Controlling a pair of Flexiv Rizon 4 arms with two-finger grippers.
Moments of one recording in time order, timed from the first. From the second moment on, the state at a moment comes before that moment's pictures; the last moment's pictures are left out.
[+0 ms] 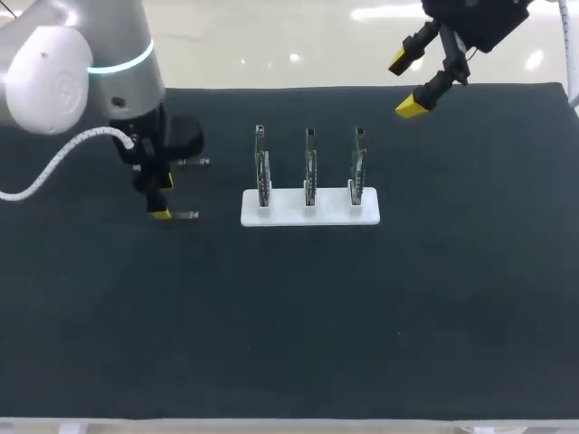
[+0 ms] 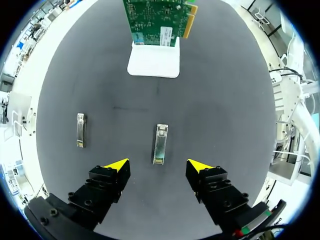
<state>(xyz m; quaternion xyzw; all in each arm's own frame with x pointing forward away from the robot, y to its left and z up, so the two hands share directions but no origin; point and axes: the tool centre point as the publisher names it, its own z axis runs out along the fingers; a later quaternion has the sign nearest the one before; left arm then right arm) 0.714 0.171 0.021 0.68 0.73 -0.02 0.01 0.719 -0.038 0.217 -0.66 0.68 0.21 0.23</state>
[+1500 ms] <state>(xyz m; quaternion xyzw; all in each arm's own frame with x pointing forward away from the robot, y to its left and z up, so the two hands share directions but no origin) 0.708 0.170 -0.009 0.69 0.73 -0.02 0.01 0.719 -0.038 0.217 -0.66 0.68 0.21 0.23</state>
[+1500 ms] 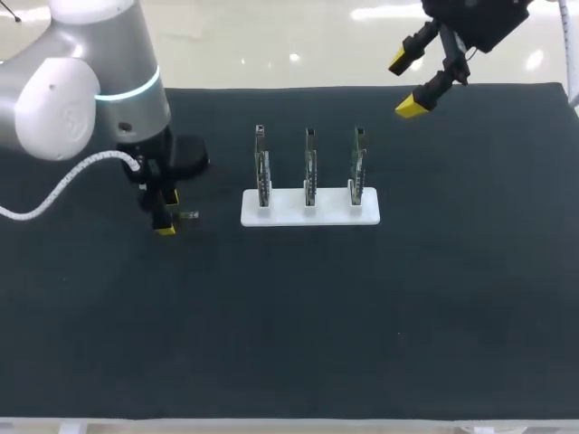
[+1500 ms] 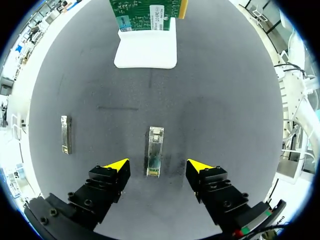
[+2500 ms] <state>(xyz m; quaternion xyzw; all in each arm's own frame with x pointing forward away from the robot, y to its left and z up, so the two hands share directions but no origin) 0.713 0.170 -0.015 0.69 0.72 -0.02 0.01 0.719 -0.038 0.217 -0.66 0.68 0.21 0.23</state>
